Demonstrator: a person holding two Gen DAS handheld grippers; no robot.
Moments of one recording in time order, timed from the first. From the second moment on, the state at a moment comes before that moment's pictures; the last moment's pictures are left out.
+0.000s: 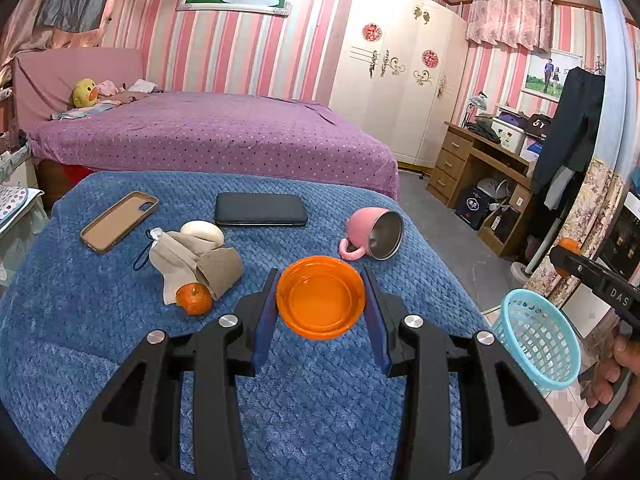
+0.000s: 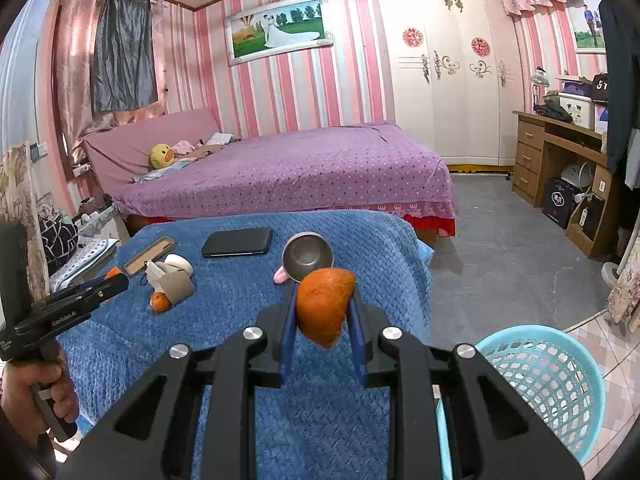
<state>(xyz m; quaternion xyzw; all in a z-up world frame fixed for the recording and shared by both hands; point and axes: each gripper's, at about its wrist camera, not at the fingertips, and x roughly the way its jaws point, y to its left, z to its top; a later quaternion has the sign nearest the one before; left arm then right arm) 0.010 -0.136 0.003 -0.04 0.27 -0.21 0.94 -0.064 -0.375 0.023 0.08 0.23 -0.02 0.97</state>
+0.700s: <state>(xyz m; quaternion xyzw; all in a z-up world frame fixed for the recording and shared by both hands) 0.008 -0.147 0.009 -0.04 0.27 -0.22 0.94 -0.071 -0.403 0.025 0.09 0.23 -0.05 0.97</state>
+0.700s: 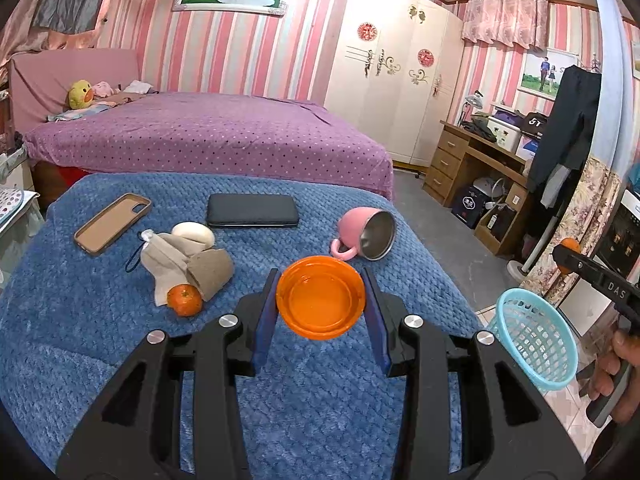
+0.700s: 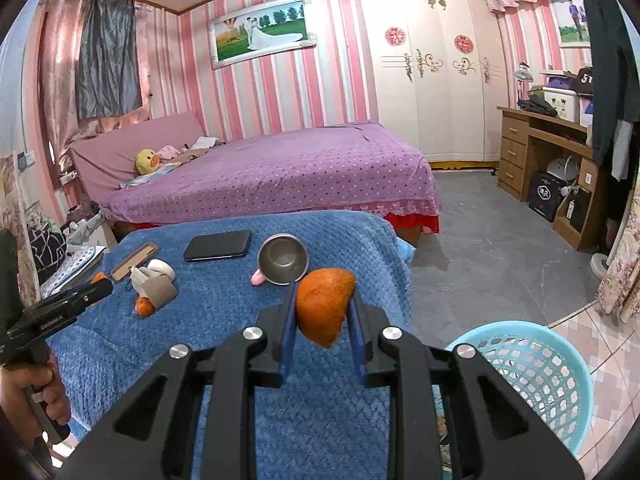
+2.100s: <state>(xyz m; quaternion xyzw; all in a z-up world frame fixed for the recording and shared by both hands) -0.034 -0.367 0.016 0.06 0.28 -0.37 0.88 -0.157 -0.542 0.022 0.20 0.12 -0.22 0.95</state>
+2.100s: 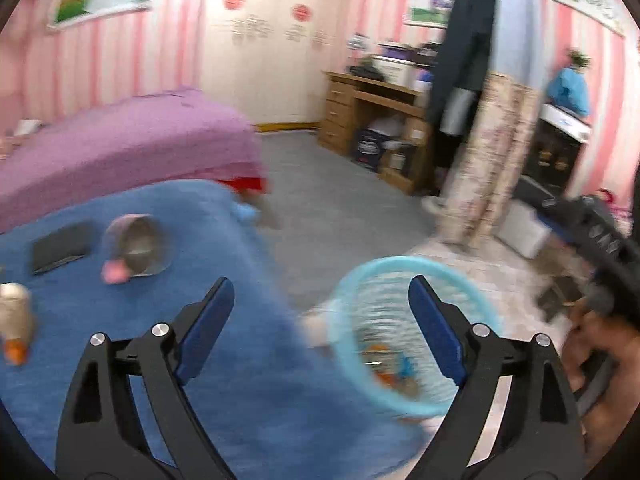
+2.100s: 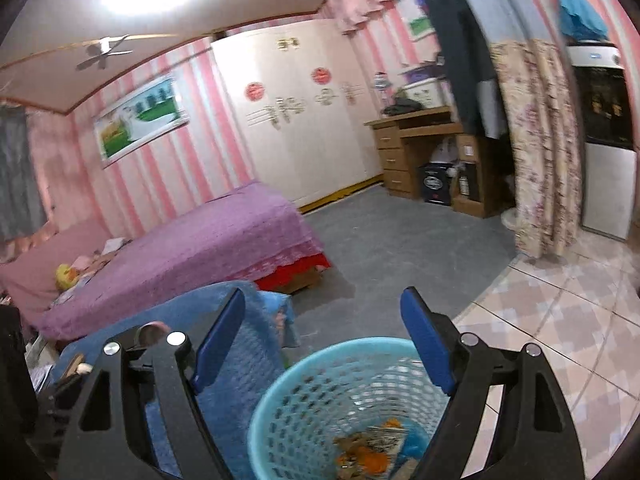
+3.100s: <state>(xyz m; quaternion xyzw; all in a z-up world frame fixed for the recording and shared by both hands) 0.077 0.013 -0.030 -0.05 0.31 -0.06 0.95 0.018 -0.262 -0.020 0.04 0.24 0.01 0.97</state>
